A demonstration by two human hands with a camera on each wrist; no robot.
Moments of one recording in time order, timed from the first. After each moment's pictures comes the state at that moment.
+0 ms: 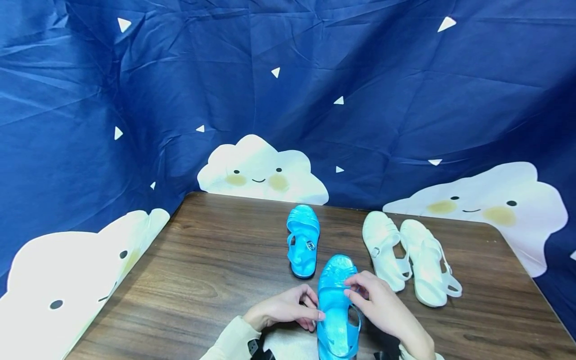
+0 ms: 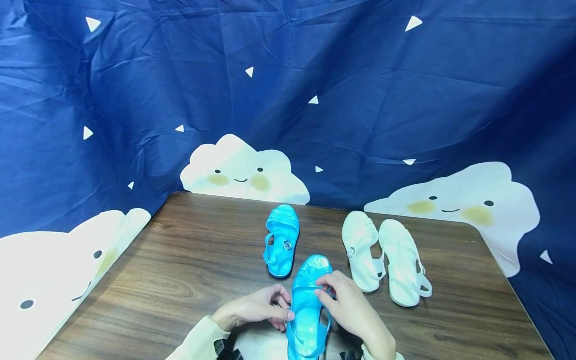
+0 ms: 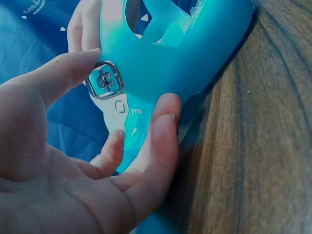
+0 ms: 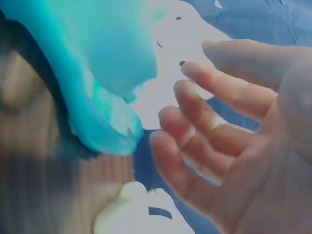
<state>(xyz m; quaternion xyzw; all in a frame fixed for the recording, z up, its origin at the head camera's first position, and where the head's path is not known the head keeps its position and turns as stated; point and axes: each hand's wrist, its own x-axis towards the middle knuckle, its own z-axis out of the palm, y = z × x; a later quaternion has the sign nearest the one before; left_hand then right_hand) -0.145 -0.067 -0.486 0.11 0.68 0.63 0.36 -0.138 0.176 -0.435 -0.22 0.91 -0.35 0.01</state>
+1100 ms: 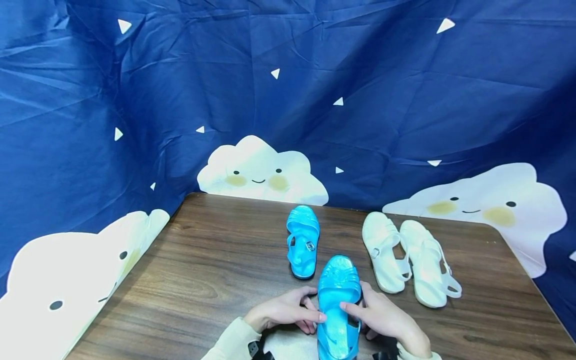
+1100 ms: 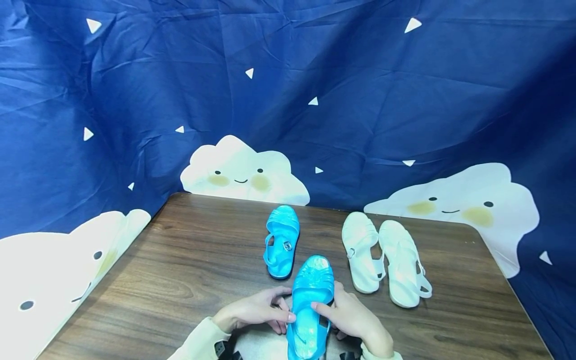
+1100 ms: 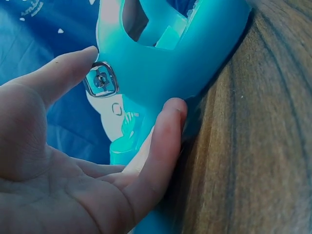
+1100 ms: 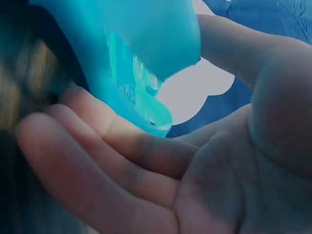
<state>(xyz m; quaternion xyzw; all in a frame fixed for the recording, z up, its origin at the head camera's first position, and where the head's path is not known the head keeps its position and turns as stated) -0.144 -0.065 -0.484 0.11 0.68 0.63 0.37 -0.138 0.183 -0.450 -0.09 0.85 -0.44 0.26</state>
